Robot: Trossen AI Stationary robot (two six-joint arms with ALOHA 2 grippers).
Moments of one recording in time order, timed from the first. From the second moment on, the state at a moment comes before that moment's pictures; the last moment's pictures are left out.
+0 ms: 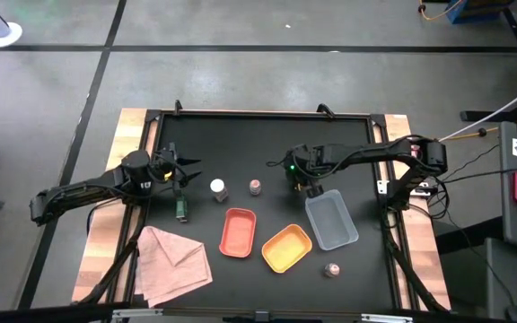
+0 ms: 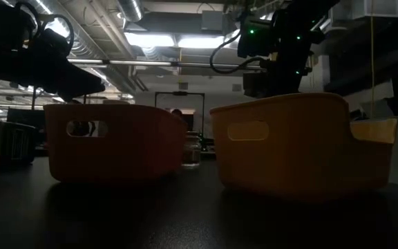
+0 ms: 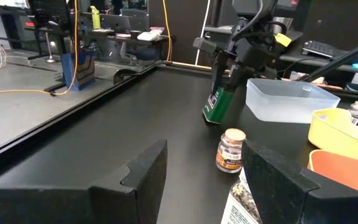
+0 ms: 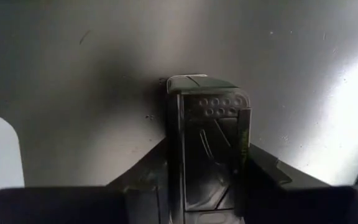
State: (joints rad) left arm 0.39 0.15 0.01 0.03 0.11 -0.05; right arm -0.15 1.66 1.09 -0.70 0.17 -0.58
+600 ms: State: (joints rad) left arm 0.39 0.15 0.01 0.03 0.11 -0.05; right arm -0.08 1.66 1.46 -1.07 -0.20 -0.26
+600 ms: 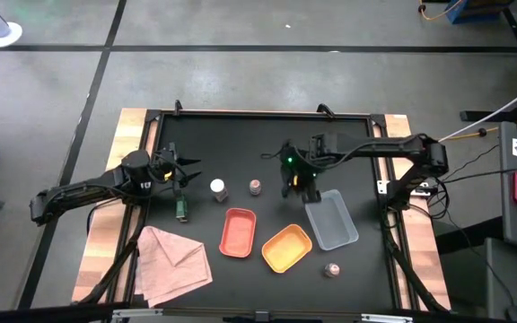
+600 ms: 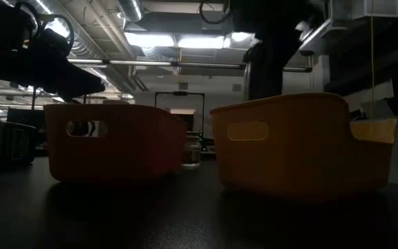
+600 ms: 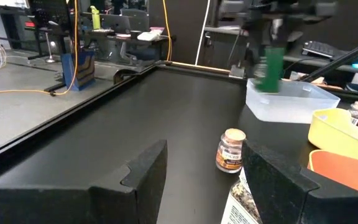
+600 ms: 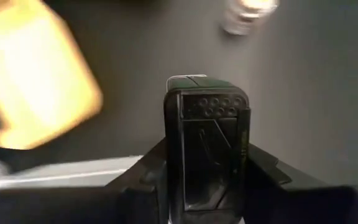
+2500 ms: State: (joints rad) left arm 0.39 0.15 0.01 0.03 0.11 -0.05; right arm 0.16 1.74 1.33 -0.87 -0.37 -0.32
